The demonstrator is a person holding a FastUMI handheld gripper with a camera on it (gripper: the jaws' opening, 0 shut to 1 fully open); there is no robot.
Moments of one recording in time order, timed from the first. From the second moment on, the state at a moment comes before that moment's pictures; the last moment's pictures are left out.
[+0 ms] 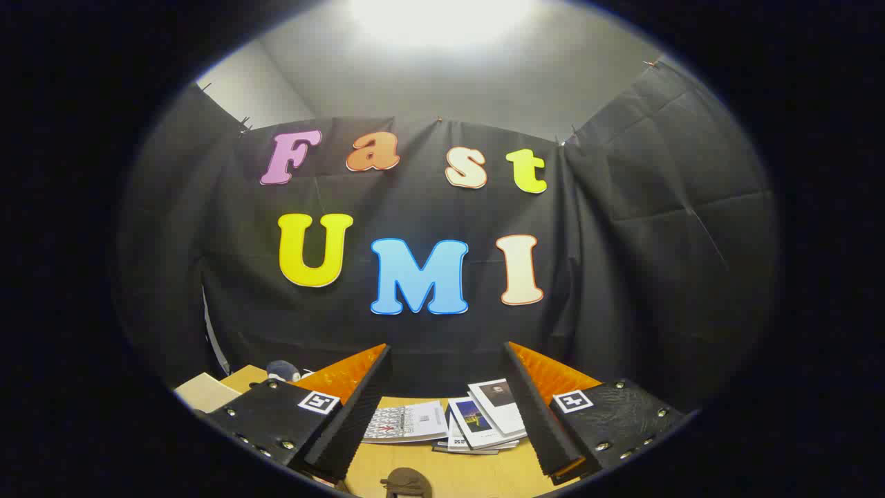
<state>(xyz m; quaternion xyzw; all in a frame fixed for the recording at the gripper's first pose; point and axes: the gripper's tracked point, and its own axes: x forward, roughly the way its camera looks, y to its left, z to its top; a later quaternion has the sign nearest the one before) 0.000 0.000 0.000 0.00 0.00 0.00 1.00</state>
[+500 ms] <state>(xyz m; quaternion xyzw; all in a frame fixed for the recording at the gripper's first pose) 0.015 0.025 0.012 0.03 0.00 0.04 1.00</state>
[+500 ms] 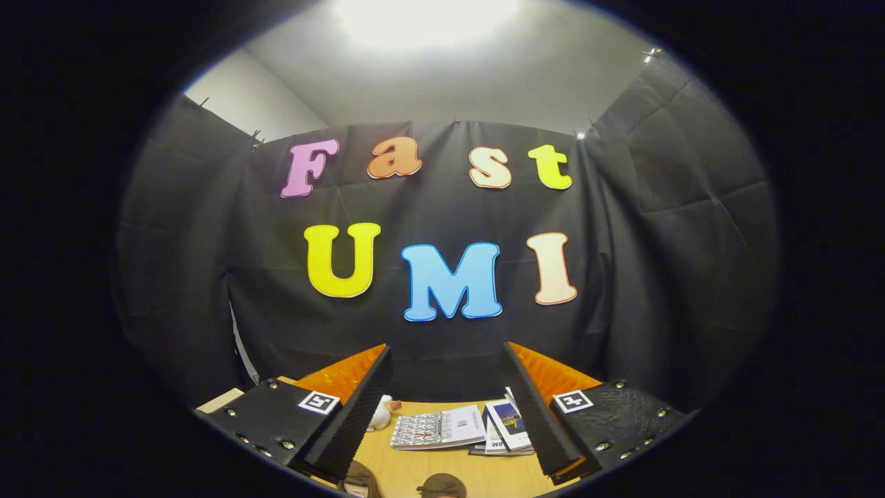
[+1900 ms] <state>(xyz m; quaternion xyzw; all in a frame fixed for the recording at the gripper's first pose) 0.033 0.177 -0.129 0.15 0.15 0.19 0.96</state>
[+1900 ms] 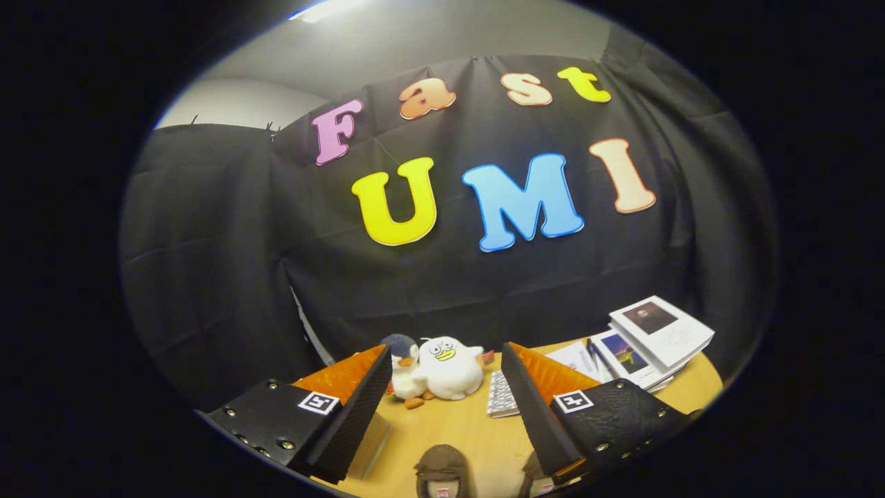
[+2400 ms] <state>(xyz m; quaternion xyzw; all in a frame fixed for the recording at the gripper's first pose) -0.011 0.294 -0.217 0.25 0.32 0.35 0.84</state>
